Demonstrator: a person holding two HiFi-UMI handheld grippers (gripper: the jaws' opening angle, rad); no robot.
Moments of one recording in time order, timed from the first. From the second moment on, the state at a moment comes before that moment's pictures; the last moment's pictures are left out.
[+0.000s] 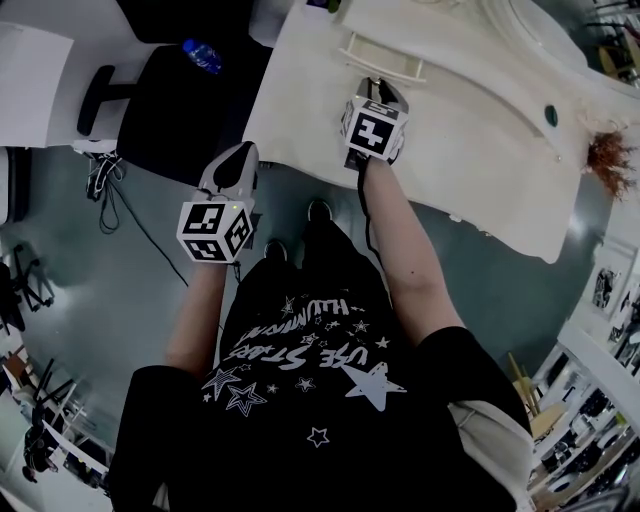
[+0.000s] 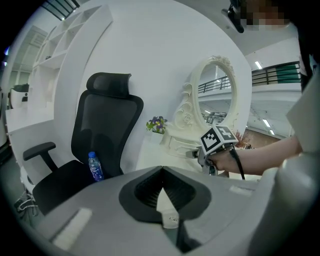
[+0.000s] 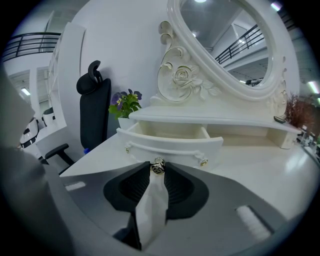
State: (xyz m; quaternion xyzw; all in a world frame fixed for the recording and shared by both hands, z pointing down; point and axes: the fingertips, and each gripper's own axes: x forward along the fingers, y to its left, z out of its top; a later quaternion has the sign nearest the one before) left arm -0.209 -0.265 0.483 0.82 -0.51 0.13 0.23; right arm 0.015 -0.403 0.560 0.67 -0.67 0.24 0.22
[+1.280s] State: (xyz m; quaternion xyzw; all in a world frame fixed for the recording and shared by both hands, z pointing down) left arm -0.266 -0.179 0.444 0.83 -0.52 0.08 0.21; right arm -0.005 -0.309 0.505 0.68 -0.67 0.22 0.19
